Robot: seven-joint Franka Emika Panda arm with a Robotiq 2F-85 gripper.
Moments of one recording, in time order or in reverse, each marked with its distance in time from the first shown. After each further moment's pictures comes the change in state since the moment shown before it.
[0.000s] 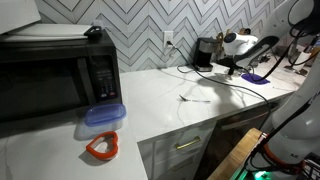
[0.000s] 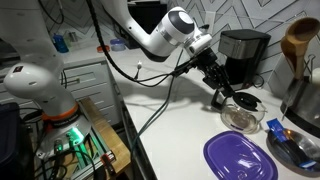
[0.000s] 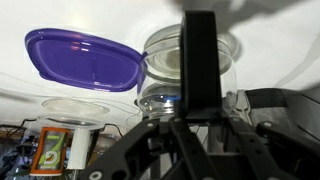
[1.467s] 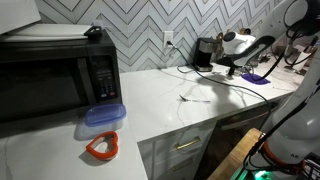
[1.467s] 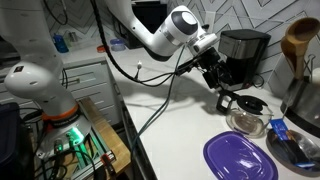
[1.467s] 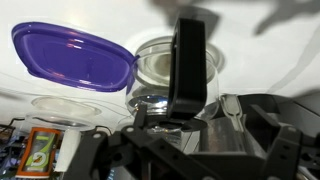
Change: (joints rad) arm 0.016 0.027 -0.016 0.035 0.087 0.016 -0.117
